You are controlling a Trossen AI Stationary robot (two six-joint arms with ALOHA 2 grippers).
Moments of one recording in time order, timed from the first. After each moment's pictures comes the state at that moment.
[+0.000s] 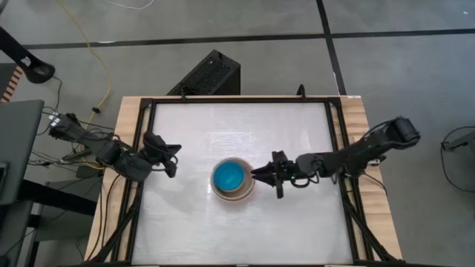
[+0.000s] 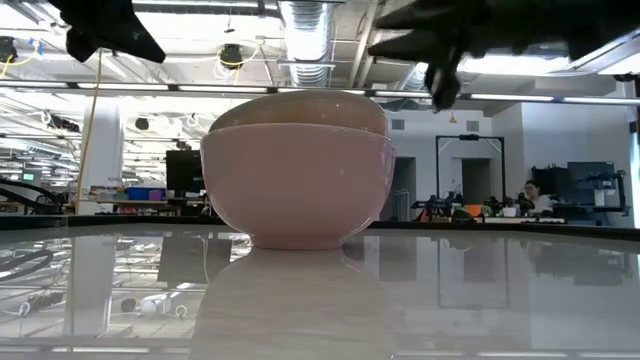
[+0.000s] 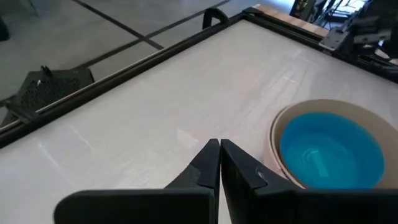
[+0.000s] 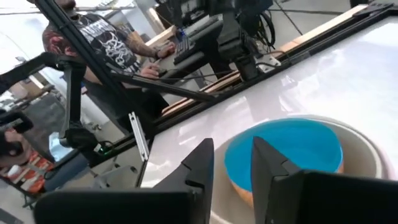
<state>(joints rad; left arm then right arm) -0.48 0.77 0.76 -0.71 -0.94 -0.78 0.27 1.30 0.56 0.68 0.20 0.55</state>
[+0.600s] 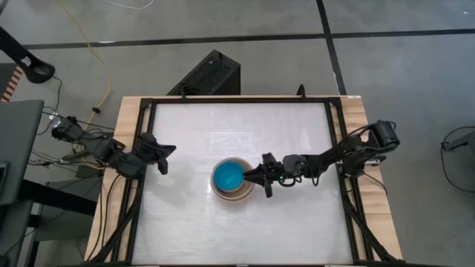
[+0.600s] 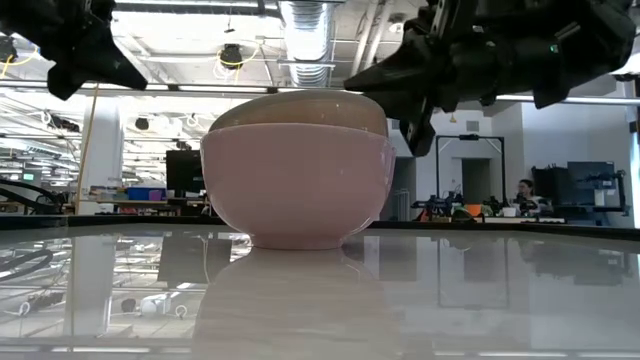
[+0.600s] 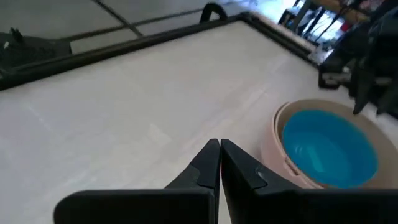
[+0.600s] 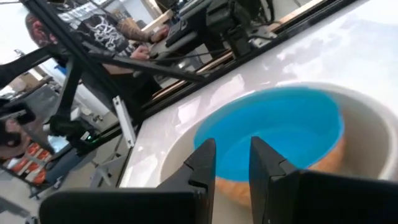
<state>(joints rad) -0.48 0.49 0.55 -0.66 -0.90 -0.87 0.18 1.57 0.56 0.90 0.08 0.58</state>
